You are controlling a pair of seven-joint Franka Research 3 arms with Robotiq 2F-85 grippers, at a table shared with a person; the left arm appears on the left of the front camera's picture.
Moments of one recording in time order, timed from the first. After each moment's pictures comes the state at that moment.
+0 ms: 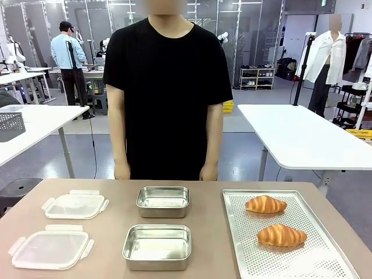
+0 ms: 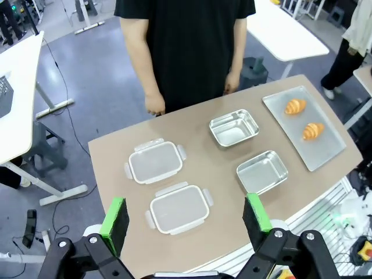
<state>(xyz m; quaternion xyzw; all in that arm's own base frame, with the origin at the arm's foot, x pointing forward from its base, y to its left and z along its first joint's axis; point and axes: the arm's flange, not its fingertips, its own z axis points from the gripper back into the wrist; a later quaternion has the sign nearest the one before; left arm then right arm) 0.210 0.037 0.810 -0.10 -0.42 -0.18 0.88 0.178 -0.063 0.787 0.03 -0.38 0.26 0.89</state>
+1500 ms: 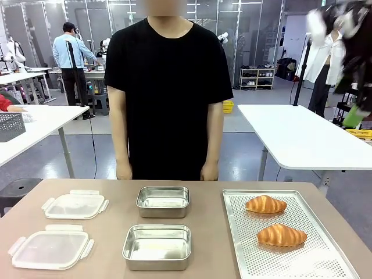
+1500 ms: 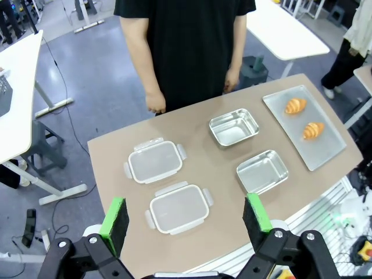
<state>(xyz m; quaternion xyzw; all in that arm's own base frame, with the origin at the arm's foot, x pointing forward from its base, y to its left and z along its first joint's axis) 0.213 0.037 0.809 -0.10 -0.42 -0.18 0.88 0.299 0.074 0.707 -0.10 -0.14 0.64 0.75</state>
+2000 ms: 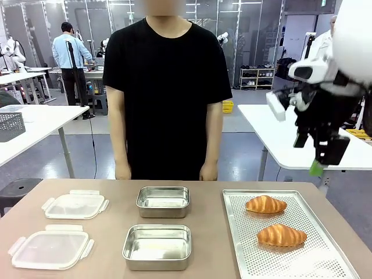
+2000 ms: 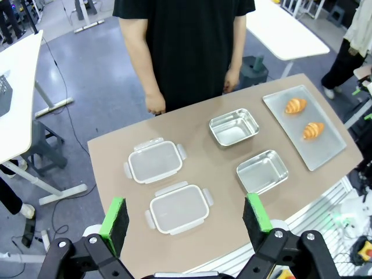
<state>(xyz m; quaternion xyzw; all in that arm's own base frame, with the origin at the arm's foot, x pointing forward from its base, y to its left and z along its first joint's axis) 0.213 0.037 0.809 -0.10 -0.42 -0.18 0.88 0.354 0.085 0.587 -0.04 -0.09 0.69 0.72</state>
